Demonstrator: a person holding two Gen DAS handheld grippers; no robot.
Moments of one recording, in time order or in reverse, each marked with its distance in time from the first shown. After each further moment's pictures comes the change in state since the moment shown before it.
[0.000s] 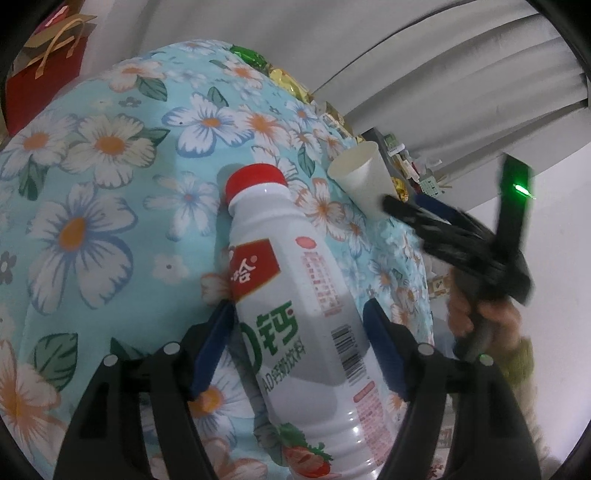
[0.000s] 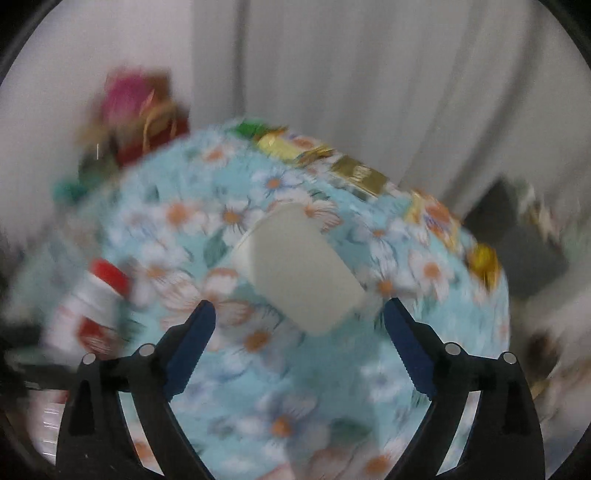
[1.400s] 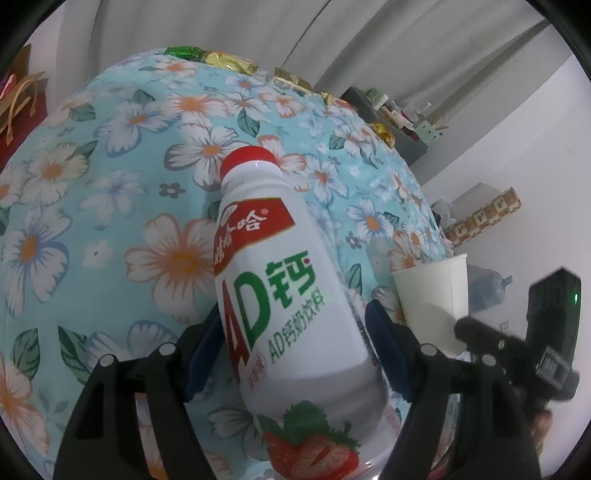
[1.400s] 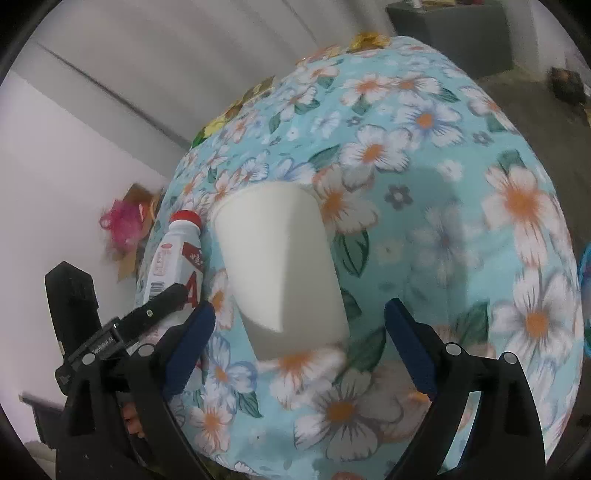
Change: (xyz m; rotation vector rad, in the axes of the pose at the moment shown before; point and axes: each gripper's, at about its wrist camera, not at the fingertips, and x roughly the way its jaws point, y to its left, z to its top) left arm 0.025 -0.048 -0.025 0.244 0.085 0.100; right arm -0.100 -0.031 -0.194 0.910 0.029 0.386
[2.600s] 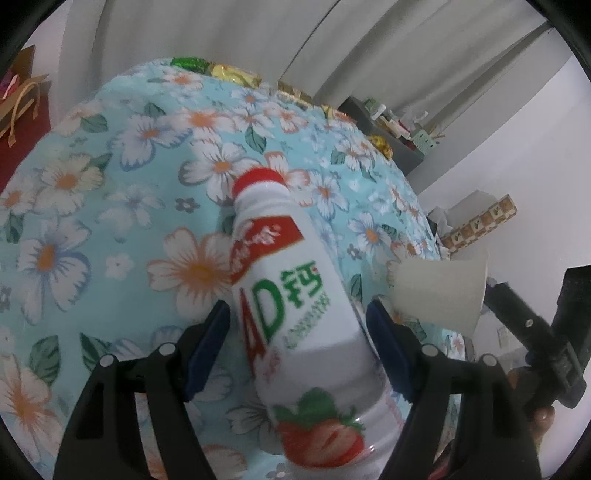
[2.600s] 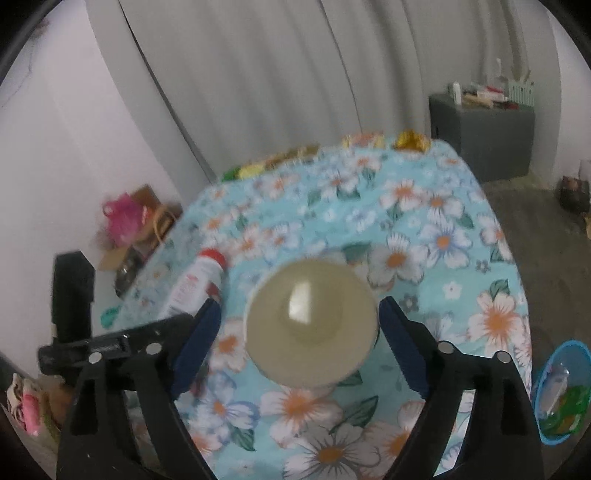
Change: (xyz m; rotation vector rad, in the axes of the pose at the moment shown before) left arm -0.017 0.010 0.004 -0.005 -0.043 -0.017; right arm -0.032 0.044 -0.003 -0.265 -0.303 -0.084
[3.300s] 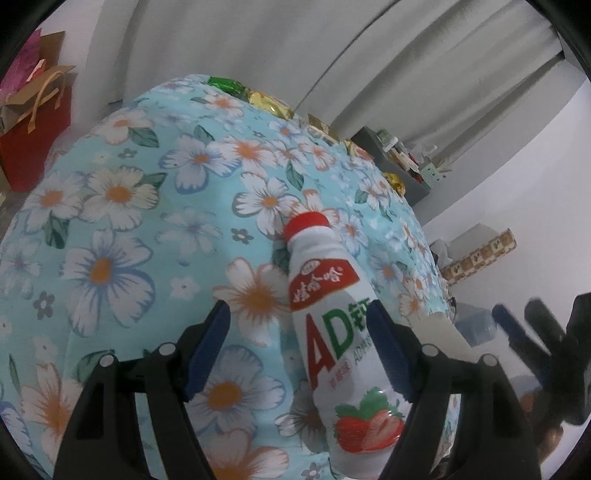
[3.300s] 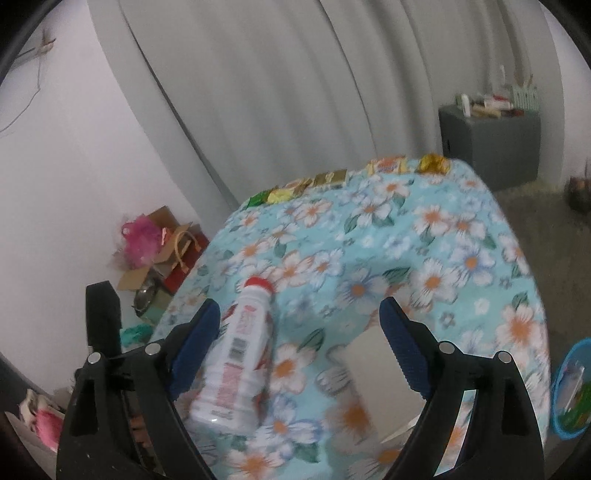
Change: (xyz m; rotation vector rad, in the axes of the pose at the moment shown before) left arm -0.029 0.035 0.008 -0.090 -0.093 0.000; right arm -0.001 0.048 0.008 0.057 0.001 0.075
